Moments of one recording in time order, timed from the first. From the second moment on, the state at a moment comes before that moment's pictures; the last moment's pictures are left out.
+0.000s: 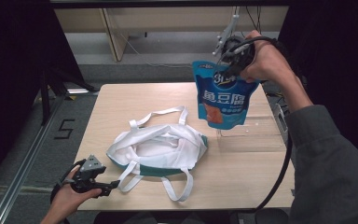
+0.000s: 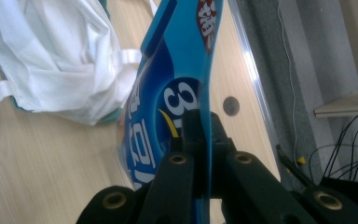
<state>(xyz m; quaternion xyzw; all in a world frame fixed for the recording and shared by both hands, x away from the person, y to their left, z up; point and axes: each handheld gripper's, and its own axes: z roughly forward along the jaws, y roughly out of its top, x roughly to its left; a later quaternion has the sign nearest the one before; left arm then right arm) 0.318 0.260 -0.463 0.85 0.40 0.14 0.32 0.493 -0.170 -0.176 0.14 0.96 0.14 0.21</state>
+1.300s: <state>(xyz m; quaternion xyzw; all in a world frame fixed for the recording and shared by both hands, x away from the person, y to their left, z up) 0.322 0.259 -0.468 0.85 0.41 0.13 0.32 0.517 -0.249 -0.224 0.19 0.95 0.14 0.21</state>
